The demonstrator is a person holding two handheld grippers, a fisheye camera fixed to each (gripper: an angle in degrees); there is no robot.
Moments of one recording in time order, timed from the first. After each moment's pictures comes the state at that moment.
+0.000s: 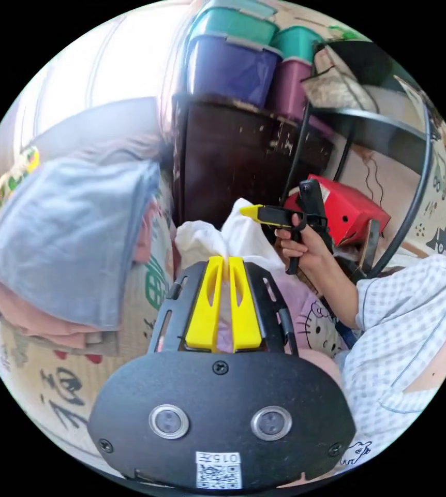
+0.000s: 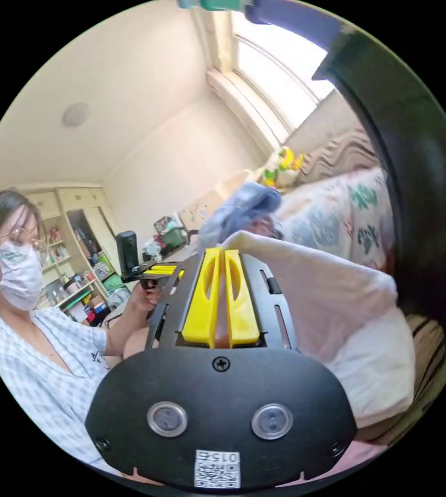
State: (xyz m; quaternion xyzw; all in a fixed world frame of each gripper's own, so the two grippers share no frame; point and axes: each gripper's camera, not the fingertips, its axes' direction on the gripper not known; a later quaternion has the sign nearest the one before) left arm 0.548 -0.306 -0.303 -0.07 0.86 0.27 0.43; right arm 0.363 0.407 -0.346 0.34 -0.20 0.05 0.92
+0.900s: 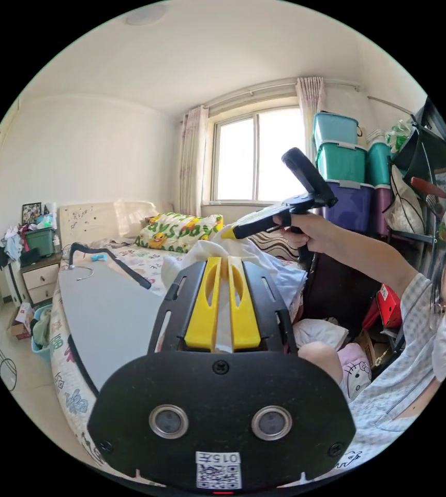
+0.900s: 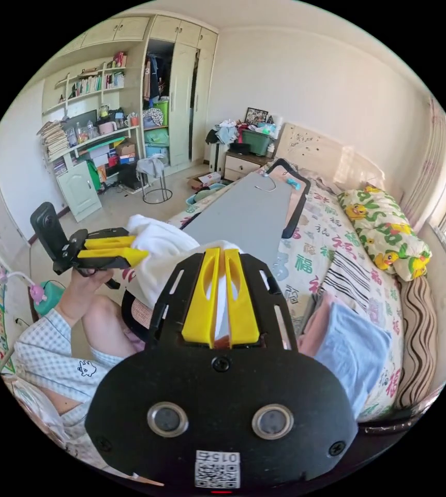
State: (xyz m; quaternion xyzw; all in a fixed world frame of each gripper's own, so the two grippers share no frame) left arm 0.021 -0.088 -0.079 -0.03 0.63 0.02 0.77; right arm -0.212 0.166 -0.210 0.06 -0.15 -0.32 0.93
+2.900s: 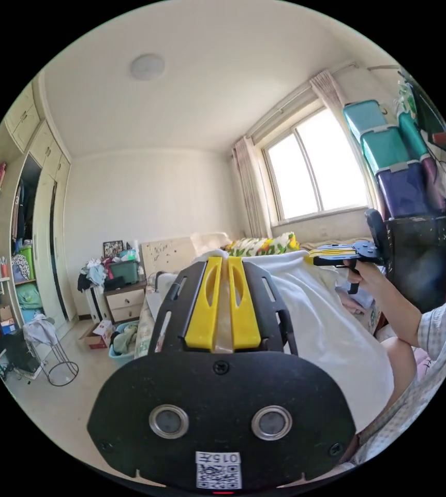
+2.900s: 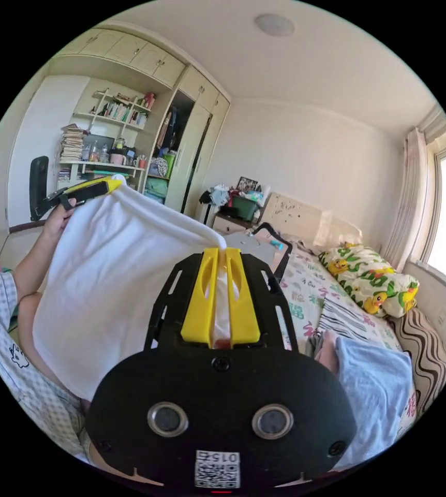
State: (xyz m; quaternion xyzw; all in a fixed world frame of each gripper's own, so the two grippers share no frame) left arm 0.078 0.072 -0.107 0.03 0.44 0.04 0.90; right arm -0.190 0.266 0.061 0.26 -0.10 -0.34 0.90
